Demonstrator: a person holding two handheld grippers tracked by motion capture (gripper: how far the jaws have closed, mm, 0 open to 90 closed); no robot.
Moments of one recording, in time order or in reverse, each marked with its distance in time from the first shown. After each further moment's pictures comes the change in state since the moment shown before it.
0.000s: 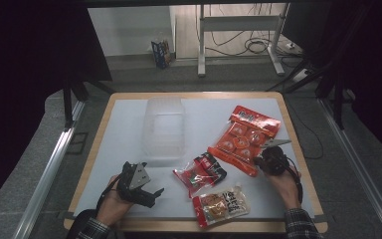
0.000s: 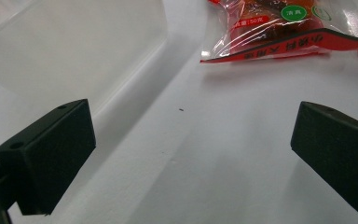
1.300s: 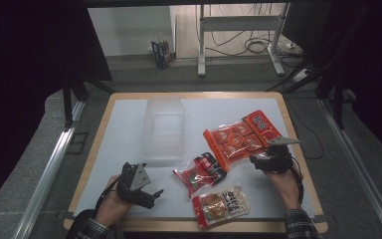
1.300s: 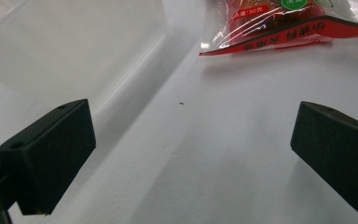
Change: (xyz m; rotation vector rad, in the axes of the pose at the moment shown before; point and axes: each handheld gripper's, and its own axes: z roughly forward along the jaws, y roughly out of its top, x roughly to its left) left arm -0.002 -0.001 -0.001 0.019 0.011 0.029; right arm -0.007 0.001 -0.014 -0.146 -0.064 0.063
